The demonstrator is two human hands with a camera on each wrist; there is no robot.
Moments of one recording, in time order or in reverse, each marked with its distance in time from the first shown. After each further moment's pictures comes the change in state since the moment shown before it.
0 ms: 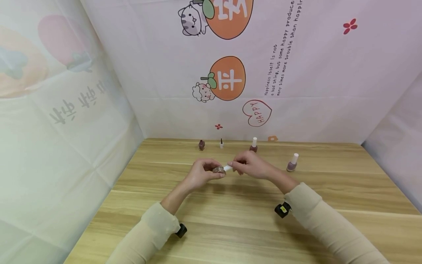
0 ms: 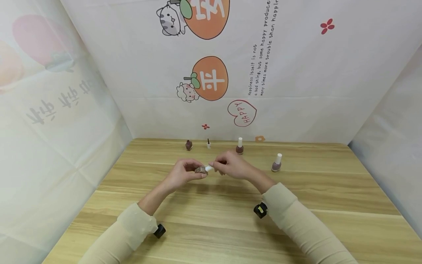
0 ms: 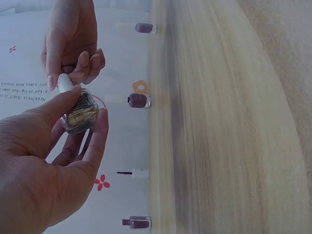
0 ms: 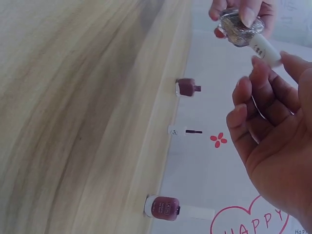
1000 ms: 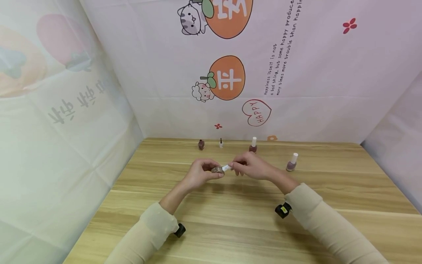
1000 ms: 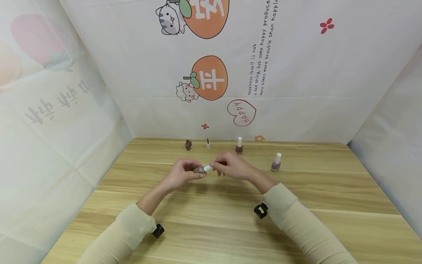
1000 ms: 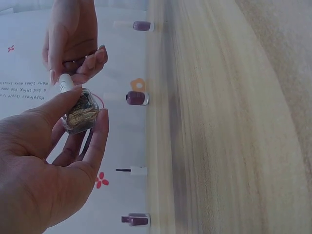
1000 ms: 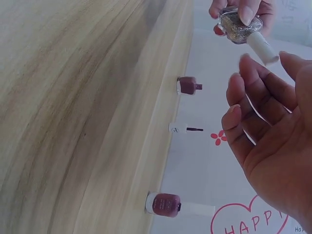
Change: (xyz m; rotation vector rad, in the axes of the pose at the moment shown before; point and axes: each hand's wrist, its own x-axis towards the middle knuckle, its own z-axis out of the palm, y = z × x) left_hand 0.000 -0.005 -0.002 0.011 0.002 0.002; right_hand -0.003 0.005 0.000 0.004 -0.032 -0.015
